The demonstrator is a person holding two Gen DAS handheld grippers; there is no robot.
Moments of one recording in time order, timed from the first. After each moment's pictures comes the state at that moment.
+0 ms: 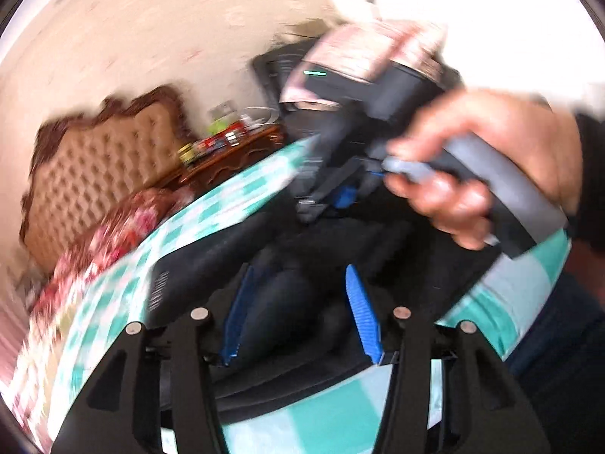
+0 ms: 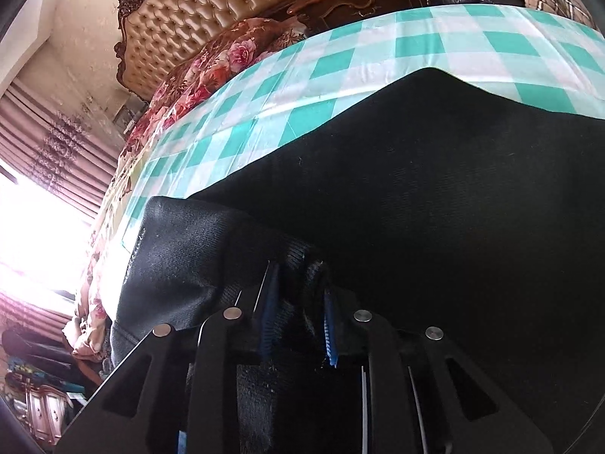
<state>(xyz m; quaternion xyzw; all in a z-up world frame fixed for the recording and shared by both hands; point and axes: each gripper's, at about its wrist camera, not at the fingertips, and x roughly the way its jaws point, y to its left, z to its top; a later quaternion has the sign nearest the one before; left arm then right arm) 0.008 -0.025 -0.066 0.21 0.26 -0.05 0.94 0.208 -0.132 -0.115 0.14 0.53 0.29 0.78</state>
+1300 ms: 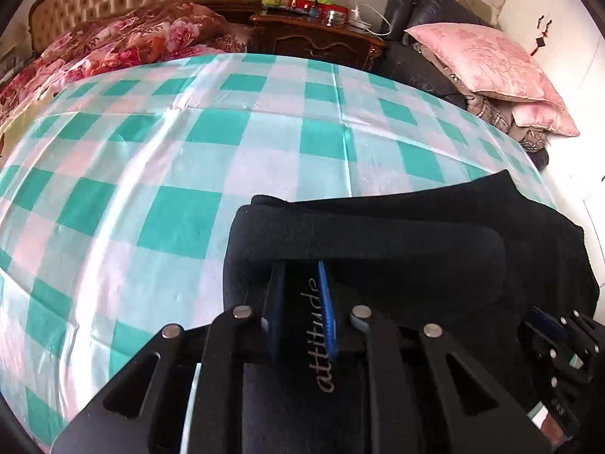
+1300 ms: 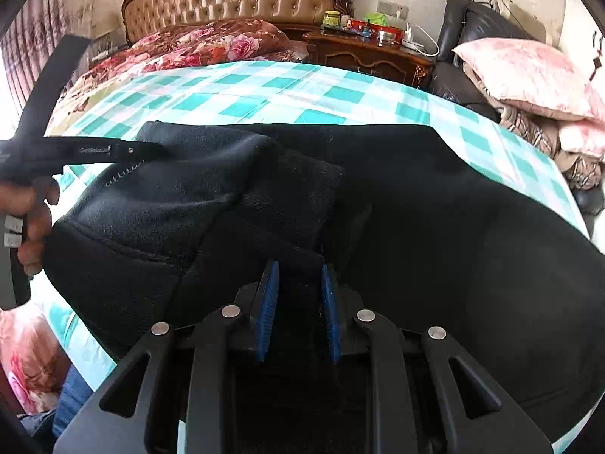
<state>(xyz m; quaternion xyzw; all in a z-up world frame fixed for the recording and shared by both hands) 0.165 0.169 -0.086 -0.09 0.47 0.00 0.88 0.114 -0.084 -0.102 -0.11 0.43 0.20 0.87</state>
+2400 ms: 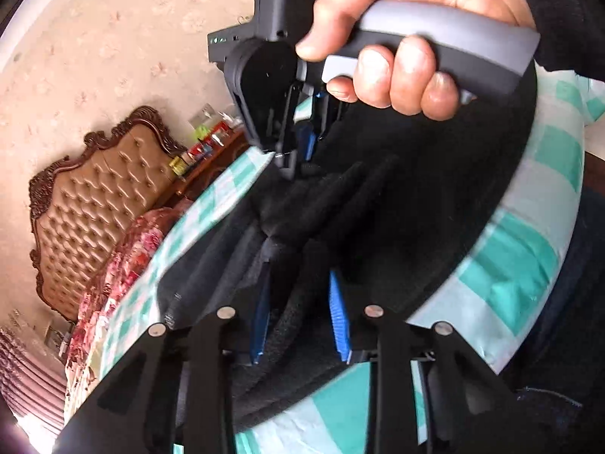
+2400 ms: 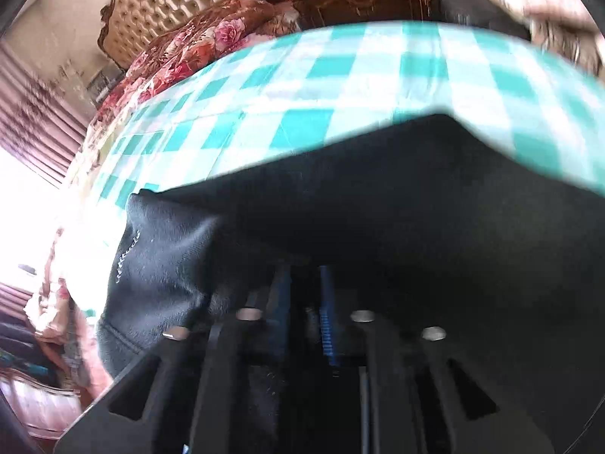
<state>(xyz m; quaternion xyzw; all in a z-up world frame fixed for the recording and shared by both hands) 0.023 -0.043 -0.097 0.34 0.27 -0.07 0.90 0.221 -0.101 -0.085 0.03 0.54 0.25 0.80</state>
